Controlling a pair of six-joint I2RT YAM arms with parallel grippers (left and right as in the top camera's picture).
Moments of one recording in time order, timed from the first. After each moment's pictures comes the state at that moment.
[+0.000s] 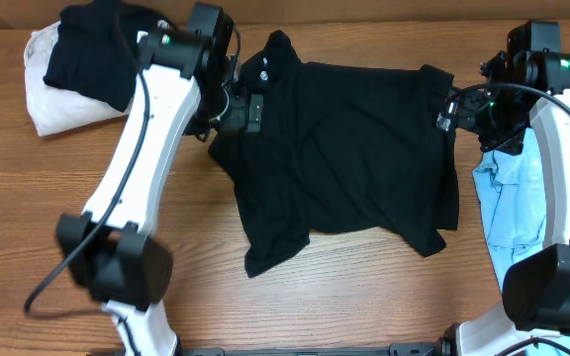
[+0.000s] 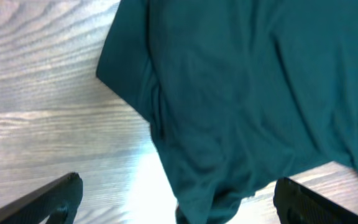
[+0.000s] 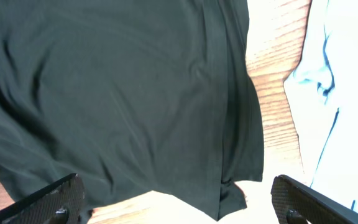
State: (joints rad) left arm -0.26 1.94 1.95 -1.37 0.11 -0.25; right arm -0.12 1.78 1.76 -1.34 -0.17 0.20
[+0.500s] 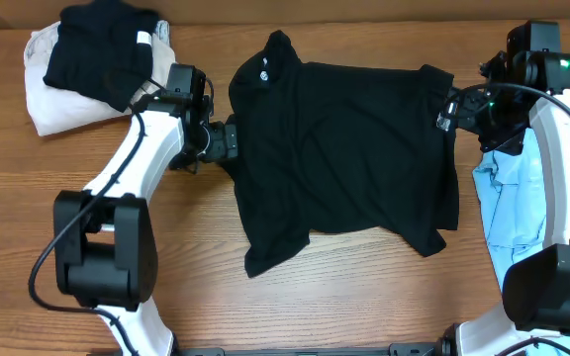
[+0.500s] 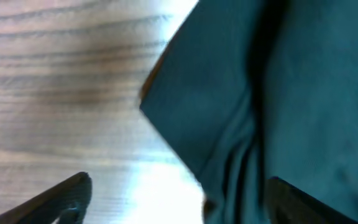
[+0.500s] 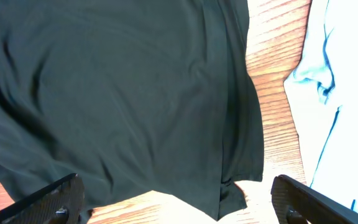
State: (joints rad) left arm -0.14 1.94 1.42 -0.81 0.11 -0.31; right arm -0.12 1.78 1.76 -1.34 -0.17 0.20
